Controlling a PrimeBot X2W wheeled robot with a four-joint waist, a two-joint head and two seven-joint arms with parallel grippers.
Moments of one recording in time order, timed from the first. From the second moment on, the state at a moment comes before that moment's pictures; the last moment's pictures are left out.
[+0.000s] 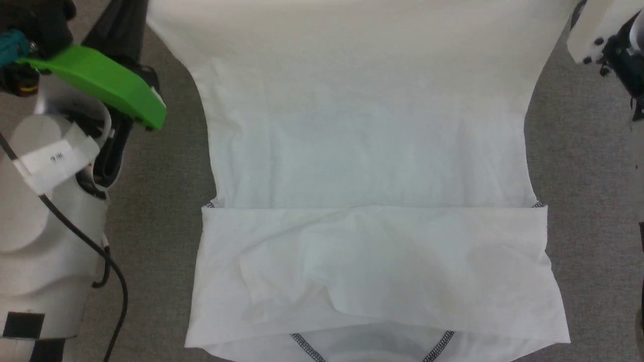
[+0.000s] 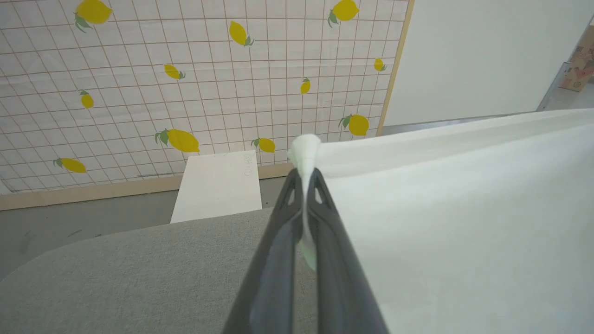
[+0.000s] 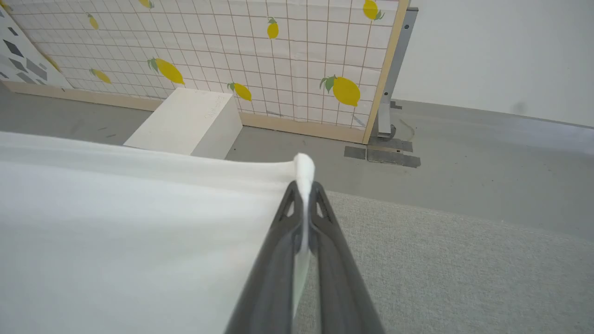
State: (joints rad) left arm -0.80 0.42 -0.27 0.25 -0.53 -0.11 0.01; right arm -0.99 -0.26 0.02 0.47 0.28 0.13 0.40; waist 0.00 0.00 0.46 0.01
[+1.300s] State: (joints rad) left arm 0.17 0.43 -0.33 -0.25 -0.68 0.02 -0.16; right arm 0.18 -0.12 -0.17 -0.27 0.59 0.13 0.47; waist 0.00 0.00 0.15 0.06
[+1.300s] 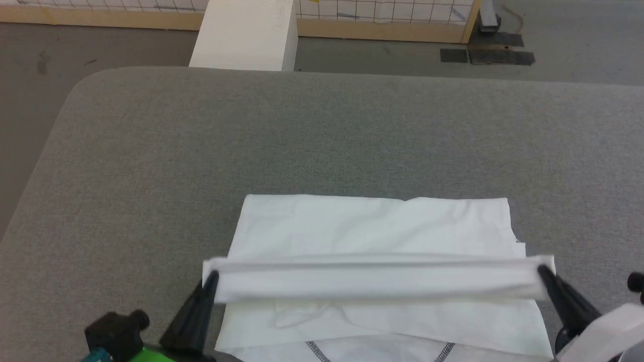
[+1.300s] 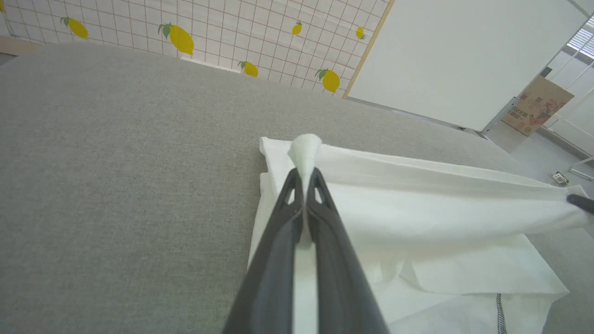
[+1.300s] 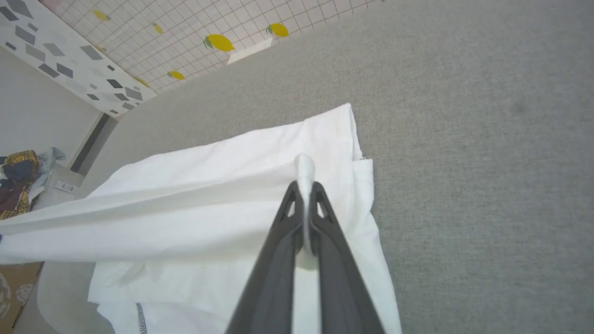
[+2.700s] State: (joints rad) left arm 0.18 0.42 -0.36 -0.06 -0.84 0.06 0.04; right arm 0.25 -0.11 -0.12 -0.13 0.52 0.13 0.45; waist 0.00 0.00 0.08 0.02
